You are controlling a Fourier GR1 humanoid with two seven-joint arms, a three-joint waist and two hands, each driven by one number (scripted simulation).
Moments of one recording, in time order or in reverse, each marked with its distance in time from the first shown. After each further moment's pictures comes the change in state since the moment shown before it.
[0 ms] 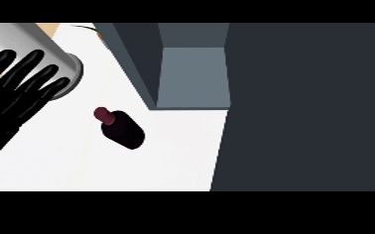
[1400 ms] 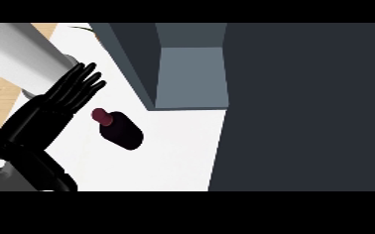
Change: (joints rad) left arm 0.036 -0.138 -0.048 0.371 -0.367 -0.222 -0.275; right arm -0.107 -0.107 0.098 -0.016 0.060 -0.181 0.103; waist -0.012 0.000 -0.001
